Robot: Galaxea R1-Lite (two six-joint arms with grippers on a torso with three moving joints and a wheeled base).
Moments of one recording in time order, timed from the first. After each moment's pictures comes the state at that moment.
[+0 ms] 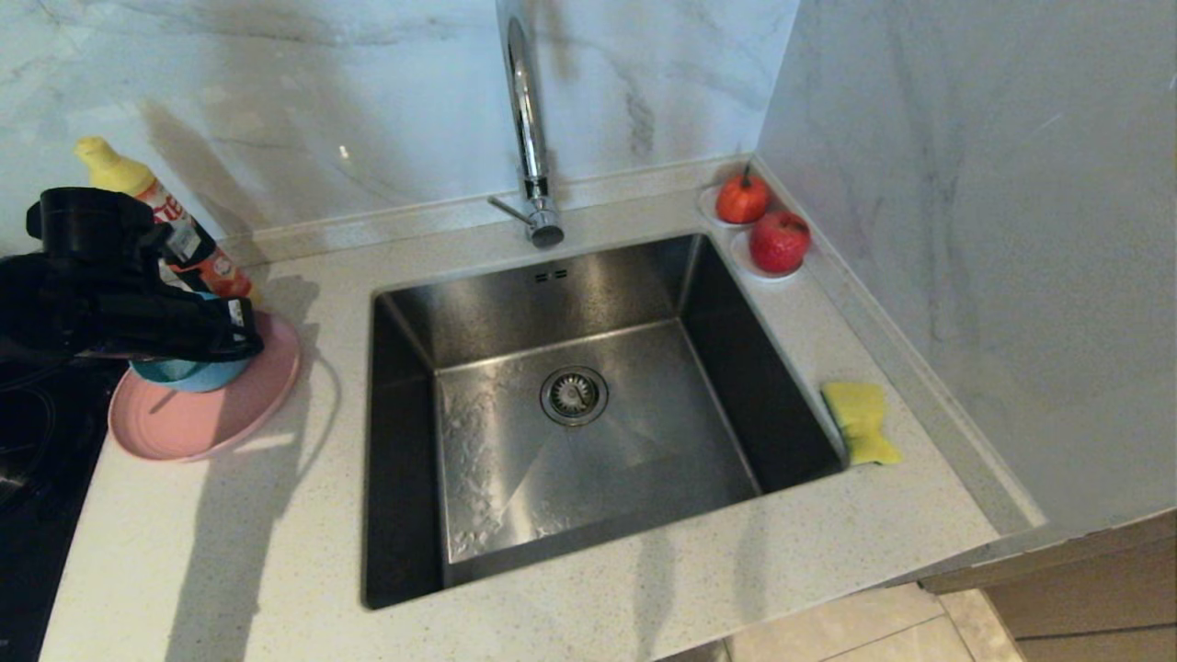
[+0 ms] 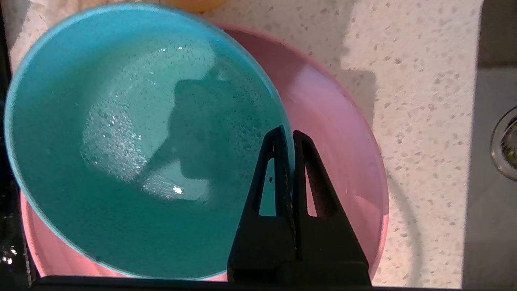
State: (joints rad) left arm 0.24 1.92 -1.46 0.06 -0.07 -0.02; right arm 0.00 0.00 0.00 -0.01 -0.01 0.01
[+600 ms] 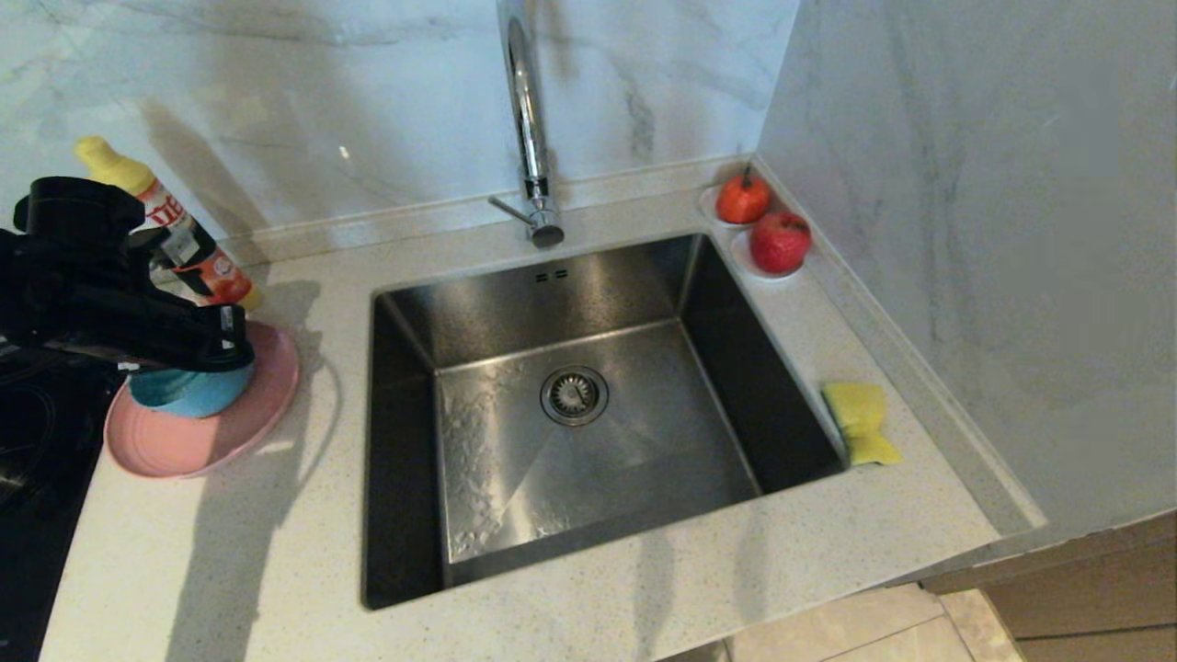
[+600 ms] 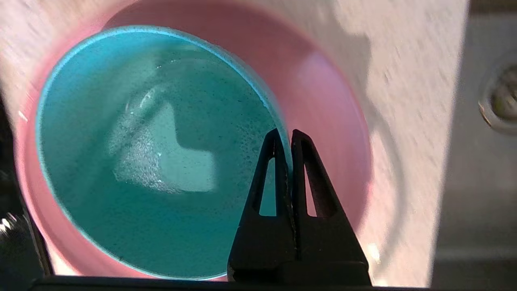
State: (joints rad) left arm 0.24 1.88 -1.50 0.28 -0.12 -0.01; right arm 0.00 0.00 0.00 -0.01 -0.01 0.01
